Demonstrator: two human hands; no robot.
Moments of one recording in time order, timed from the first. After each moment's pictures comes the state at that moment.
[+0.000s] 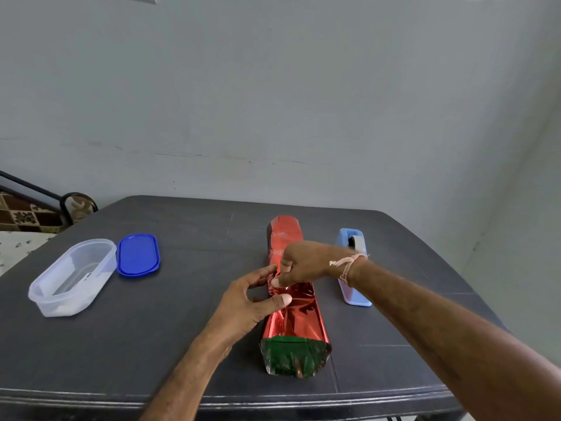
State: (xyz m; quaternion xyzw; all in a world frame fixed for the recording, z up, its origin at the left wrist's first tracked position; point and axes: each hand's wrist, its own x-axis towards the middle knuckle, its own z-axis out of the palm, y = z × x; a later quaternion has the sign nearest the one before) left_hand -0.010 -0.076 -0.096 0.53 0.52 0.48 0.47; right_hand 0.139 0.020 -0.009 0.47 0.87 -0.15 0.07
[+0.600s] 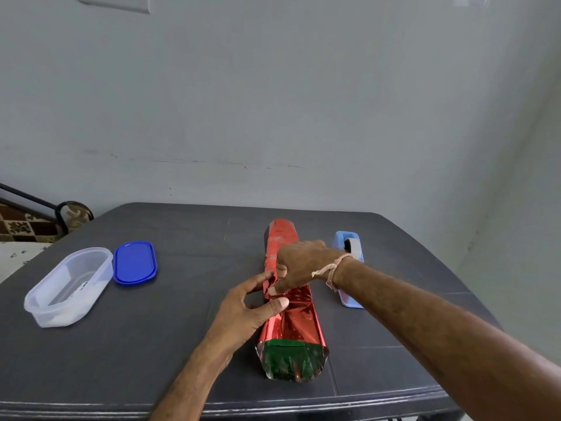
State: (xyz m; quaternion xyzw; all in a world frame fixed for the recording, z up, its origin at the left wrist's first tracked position) left_hand -0.006 -0.077 -0.101 0.52 0.51 0.50 0.46; right_hand 0.135 0.015 -0.005 0.45 0.89 -0.02 0.08
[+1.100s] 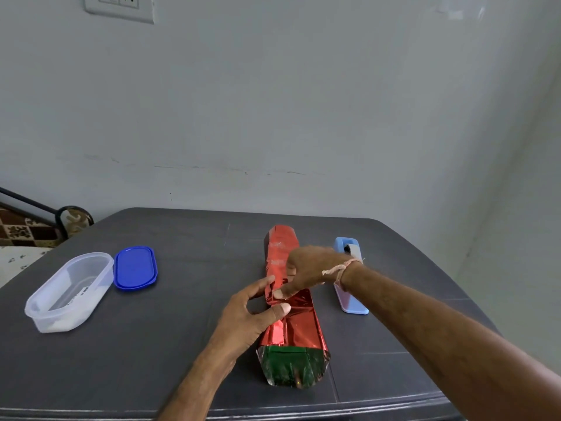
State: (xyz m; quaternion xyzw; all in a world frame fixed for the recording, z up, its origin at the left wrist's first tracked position) left_hand -0.007 -0.079 -0.102 0.54 0.51 0.50 0.45; right_hand 0.146 0.023 -0.002 0.51 0.85 -0.08 0.07
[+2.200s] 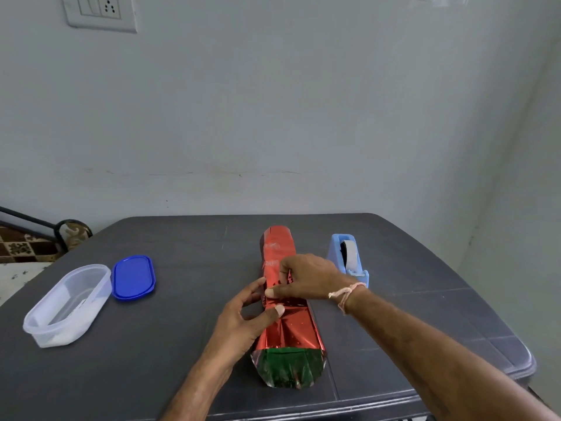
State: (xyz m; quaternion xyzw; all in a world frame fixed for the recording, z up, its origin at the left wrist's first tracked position) left_hand -0.003 -0.085 -0.100 0.52 0.50 0.52 0.45; right_hand 0.164 0.020 -0.037 0.49 0.86 -0.12 -0.10
